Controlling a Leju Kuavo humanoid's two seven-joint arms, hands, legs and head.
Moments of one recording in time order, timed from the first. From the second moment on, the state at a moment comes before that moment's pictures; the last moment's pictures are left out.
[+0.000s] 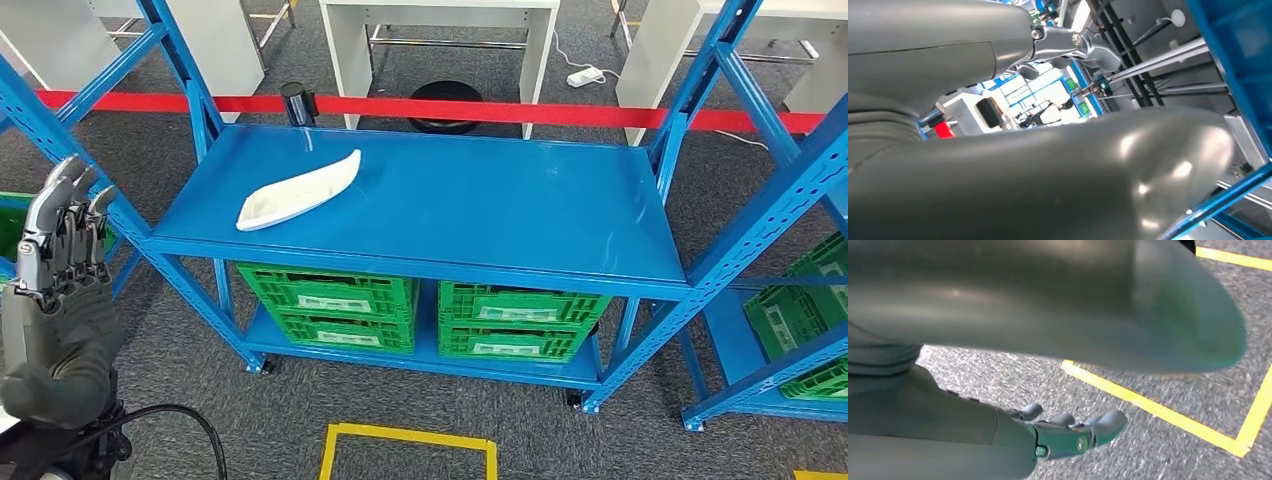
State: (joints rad) left arm 0.05 0.01 -0.04 -2.31 -0.22 -0.05 -0.27; right arm -0.01 0.09 -1.06 -0.41 1.40 0.34 -0.40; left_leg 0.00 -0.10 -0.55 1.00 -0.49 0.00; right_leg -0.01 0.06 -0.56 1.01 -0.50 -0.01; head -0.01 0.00
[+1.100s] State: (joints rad) left arm 0.03 0.00 -0.04 -2.32 -0.22 -0.07 -0.26; right arm 0.00 0.09 -1.06 -0.40 1.39 0.34 -0.38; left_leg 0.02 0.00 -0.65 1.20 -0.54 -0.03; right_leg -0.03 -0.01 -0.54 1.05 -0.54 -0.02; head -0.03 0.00
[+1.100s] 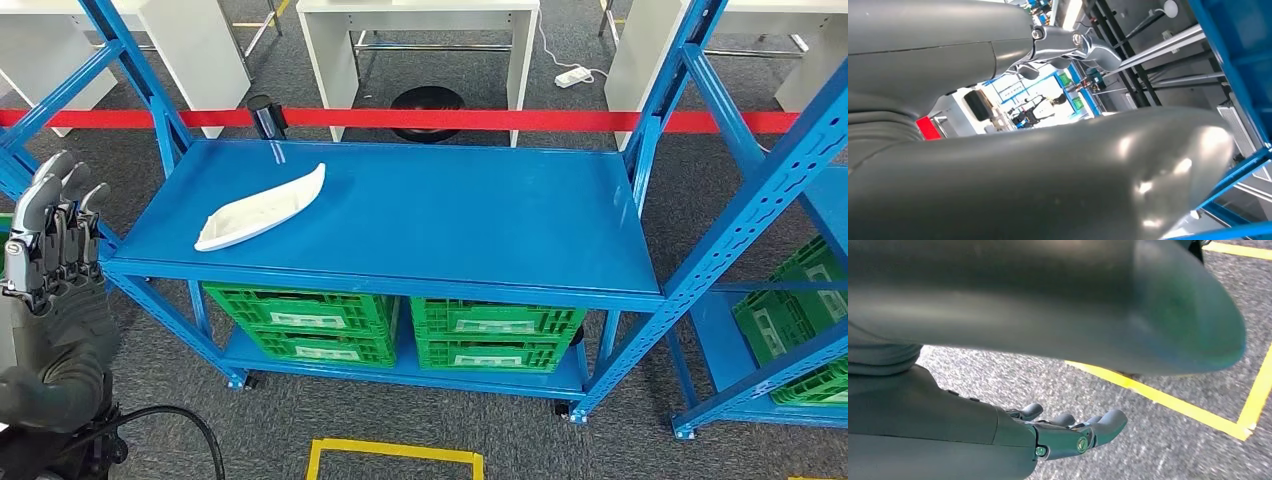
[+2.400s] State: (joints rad) left arm 0.02 0.01 -0.06 -2.30 -0.21 -0.07 -0.27; right arm 0.00 0.09 -1.06 -0.42 1.38 0.38 -0.38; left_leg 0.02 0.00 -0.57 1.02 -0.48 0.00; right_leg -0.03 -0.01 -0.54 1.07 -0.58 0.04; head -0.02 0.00
